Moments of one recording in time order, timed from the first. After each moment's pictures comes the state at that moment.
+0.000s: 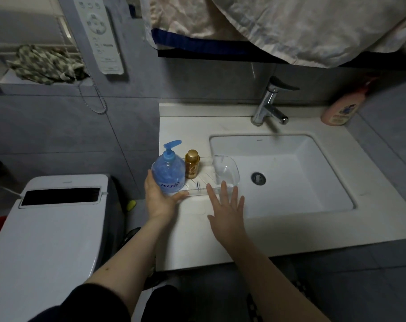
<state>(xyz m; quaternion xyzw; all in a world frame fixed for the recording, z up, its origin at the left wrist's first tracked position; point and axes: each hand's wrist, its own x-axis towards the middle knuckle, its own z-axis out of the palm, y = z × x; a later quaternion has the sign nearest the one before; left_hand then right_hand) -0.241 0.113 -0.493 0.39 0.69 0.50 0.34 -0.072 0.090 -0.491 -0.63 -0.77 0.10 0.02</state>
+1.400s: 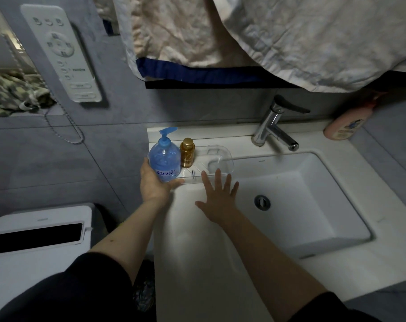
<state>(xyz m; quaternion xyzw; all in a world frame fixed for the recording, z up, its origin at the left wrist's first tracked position) -0.271 0.282 -0.482 0.42 0.71 0.44 0.35 -0.109 0.254 -0.480 -0.65 -0.74 0.14 -0.04</state>
